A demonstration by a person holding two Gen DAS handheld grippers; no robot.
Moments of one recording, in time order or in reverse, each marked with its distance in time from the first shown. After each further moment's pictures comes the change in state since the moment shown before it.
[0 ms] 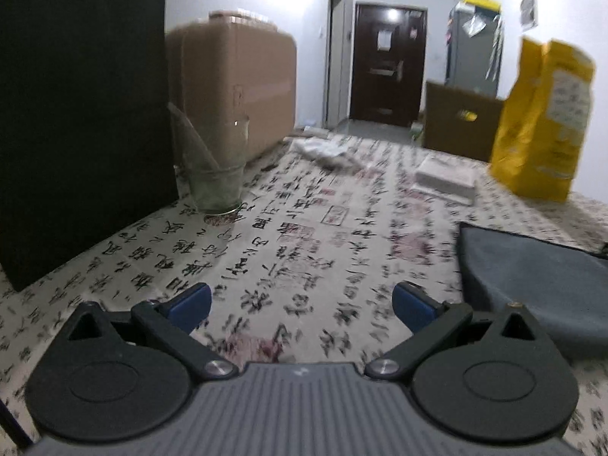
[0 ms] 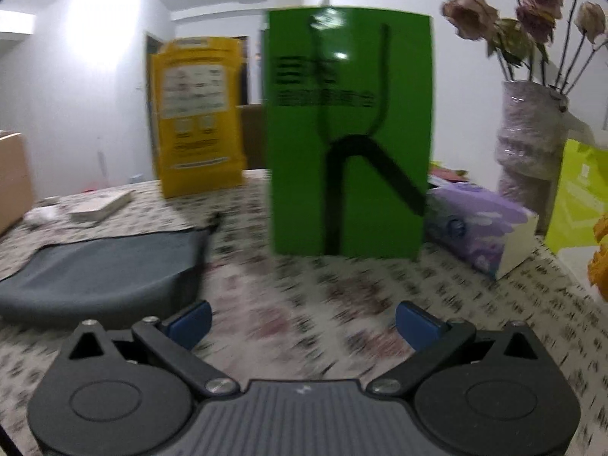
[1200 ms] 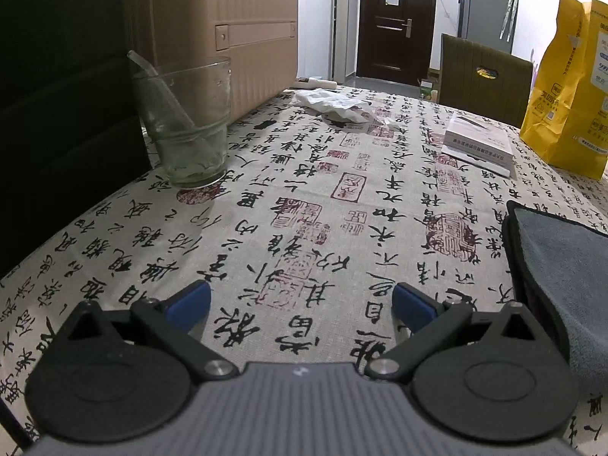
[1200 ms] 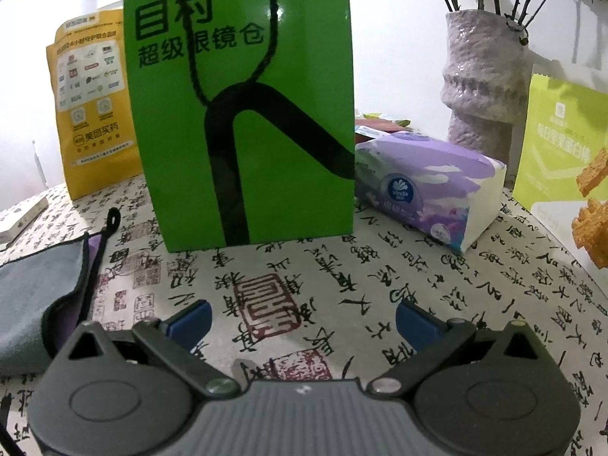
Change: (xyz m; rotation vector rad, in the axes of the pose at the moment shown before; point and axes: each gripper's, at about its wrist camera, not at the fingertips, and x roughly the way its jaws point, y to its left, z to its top) left arm 0.077 -0.004 0.011 0.006 0.146 0.011; right arm 0.060 -0.042 0.002 0.131 0.102 -0.148
